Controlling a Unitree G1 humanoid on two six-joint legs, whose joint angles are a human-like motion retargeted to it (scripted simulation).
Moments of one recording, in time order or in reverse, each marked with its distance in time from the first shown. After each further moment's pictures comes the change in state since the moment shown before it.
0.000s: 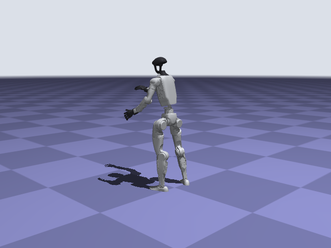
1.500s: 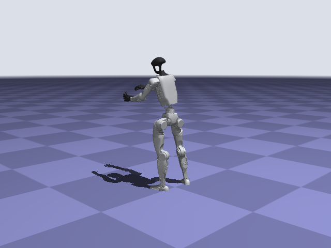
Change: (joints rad) left arm -0.474 -0.034 -0.058 -0.038 -0.172 -0.055 0.032; right arm -0.175 0.193 0.097 0.172 -0.094 0.027 0.127; waist -0.070 -0.053 0.019; left_leg -0.013 -0.007 0.051 -0.003 -0.001 -0.004; right_leg -0.021 0.009 0.043 -0.060 0.060 0.037
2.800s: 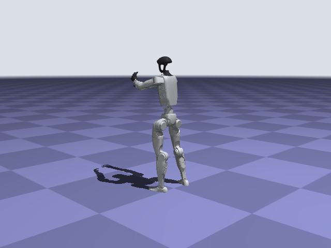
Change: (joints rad) left arm -0.421 0.064 -0.413 -0.157 0.054 0.035 0.017; right arm 0.058 -0.043 -0.011 0.020 0.180 -0.022 0.069; waist 0.028 0.071 -0.124; left_leg 0.034 0.008 -0.087 0.001 0.006 0.014; right_leg 0.006 0.005 0.061 0.130 -0.099 -0.024
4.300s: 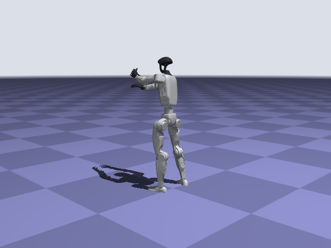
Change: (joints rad) left arm -0.308 -0.221 0.026 0.374 -0.091 0.026 0.107; right arm -0.104 0.035 0.046 0.088 -0.027 0.006 -0.083; waist -0.029 0.154 0.048; left_leg -0.054 -0.002 -0.070 -0.001 0.034 -0.028; right_leg 0.015 0.003 -0.085 -0.043 0.037 -0.003
